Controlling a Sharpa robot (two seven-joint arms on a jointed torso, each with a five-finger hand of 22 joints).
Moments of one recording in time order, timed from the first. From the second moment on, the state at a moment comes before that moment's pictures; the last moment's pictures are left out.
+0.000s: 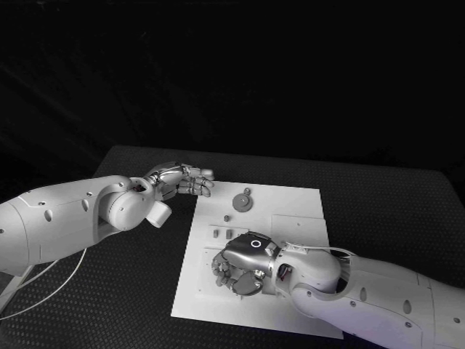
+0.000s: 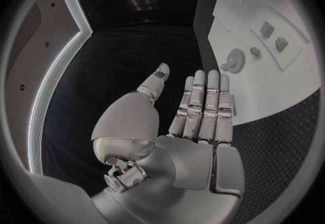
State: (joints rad) left arm 1.31 -0.83 -0.18 1.31 -0.08 0.00 0.17; left_hand 1.02 -0.02 0.28 -0.29 0.05 0.88 0.17 0.31 0.48 1.15 0.13 0.07 0.21 0.86 0.12 0.54 0.55 0.01 0.83 0.02 0.07 0.95; right arm 1.01 -0.55 -0.08 1.54 -1.83 -0.26 0.03; right_hand 1.12 -0.05 0.75 -0.29 0.05 0.99 0.12 0.31 0.55 1.30 0.03 0.15 0.46 1.22 -0.07 1.39 0.63 0.24 1.10 0.00 0.86 1.31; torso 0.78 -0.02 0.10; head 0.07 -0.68
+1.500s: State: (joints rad) left arm 1.31 -0.83 -0.18 1.31 -0.08 0.00 0.17; left_hand 1.02 -0.02 0.28 -0.29 0.05 0.88 0.17 0.31 0.48 1.15 0.13 0.07 0.21 0.86 0.12 0.54 0.55 0.01 0.83 0.02 0.07 0.95; right arm 1.01 -0.52 -0.10 1.52 -1.87 -0.22 0.00; right_hand 1.12 -0.05 0.75 -0.29 0.05 0.99 0.12 0.31 0.55 1.30 0.03 0.15 0.47 1.23 -0.07 1.39 0.63 0.24 1.11 0.00 0.86 1.31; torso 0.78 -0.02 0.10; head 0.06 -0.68
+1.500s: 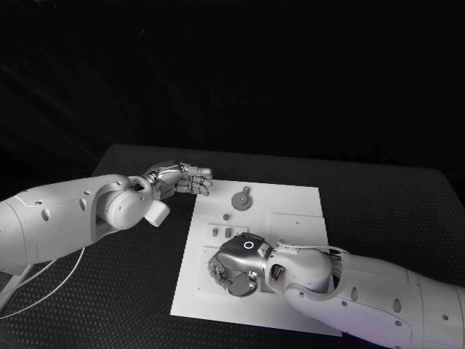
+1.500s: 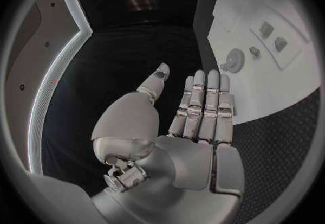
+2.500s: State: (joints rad) left arm 1.31 -0.84 -0.18 1.31 -0.08 0.00 0.17; left_hand 1.02 -0.02 0.28 -0.29 0.05 0.87 0.17 0.30 0.48 1.15 0.13 0.07 0.21 0.86 0.12 0.54 0.55 0.01 0.82 0.03 0.07 0.95; right arm 1.03 -0.63 -0.08 1.65 -1.83 -0.29 -0.01; right_hand 1.06 -0.19 0.53 -0.29 0.05 0.81 0.16 0.23 0.55 1.25 0.06 0.10 0.48 1.22 -0.05 1.39 0.64 0.24 1.09 0.00 0.87 1.31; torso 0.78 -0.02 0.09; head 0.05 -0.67
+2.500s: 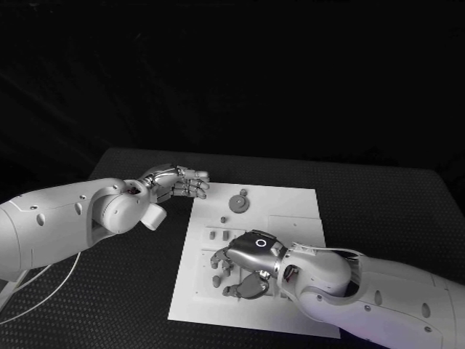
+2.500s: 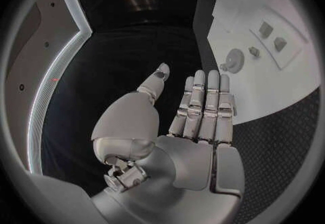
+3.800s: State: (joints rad) left arm 1.31 -0.81 -0.21 1.25 -0.09 0.01 0.17; left_hand 1.02 -0.02 0.28 -0.29 0.05 0.87 0.17 0.30 0.48 1.15 0.13 0.08 0.21 0.86 0.12 0.54 0.55 0.01 0.82 0.03 0.07 0.95; right arm 1.16 -0.99 -0.10 1.70 -1.16 0.17 -0.22; right_hand 0.69 -0.07 0.46 -0.06 0.04 0.99 0.08 0.31 0.63 1.24 -0.02 0.94 1.31 1.26 -0.13 1.53 0.78 0.24 1.15 -0.05 0.90 1.31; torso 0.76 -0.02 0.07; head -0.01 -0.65
